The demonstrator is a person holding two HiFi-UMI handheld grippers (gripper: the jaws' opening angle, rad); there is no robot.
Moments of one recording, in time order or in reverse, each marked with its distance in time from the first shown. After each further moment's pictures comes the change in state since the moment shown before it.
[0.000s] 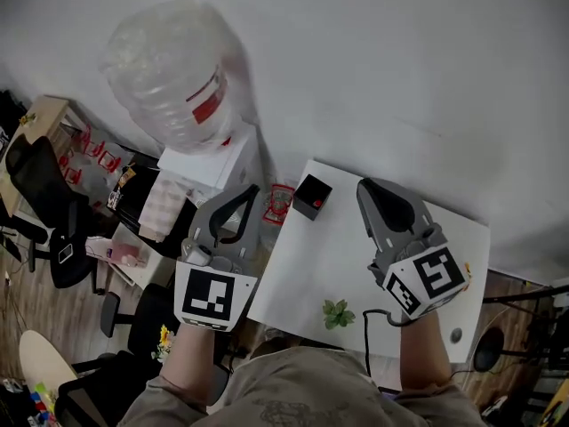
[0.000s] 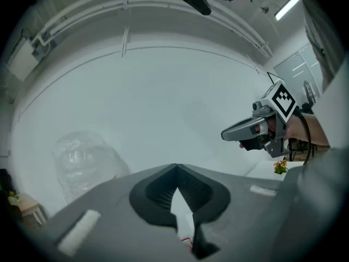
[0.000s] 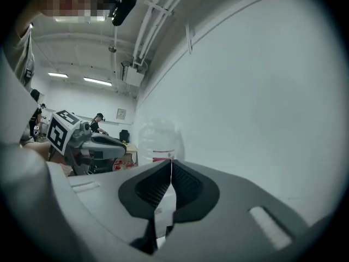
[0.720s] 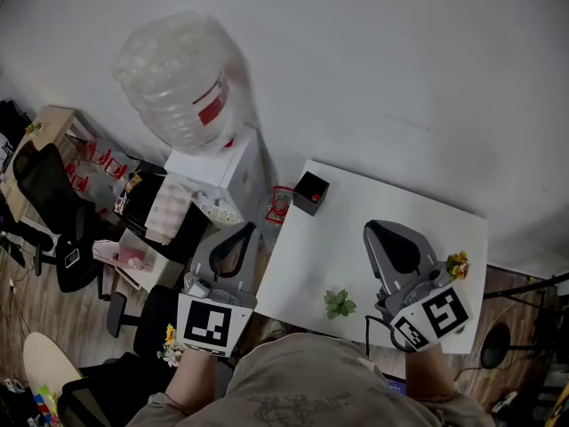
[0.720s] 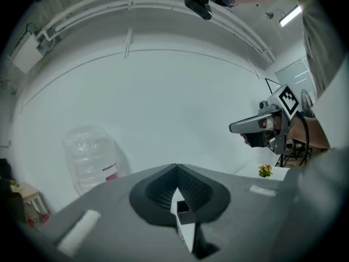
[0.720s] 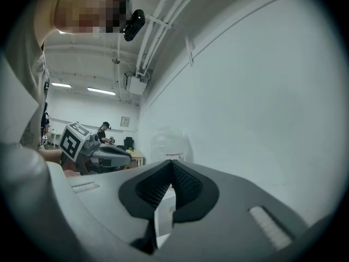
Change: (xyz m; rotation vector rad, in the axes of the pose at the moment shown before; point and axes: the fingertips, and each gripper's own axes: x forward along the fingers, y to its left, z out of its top) left arm -0.076 -0.045 -0.009 -0.066 0.046 -0.018; right arm -0.095 0.053 0.000 0.049 -0.051 0.033
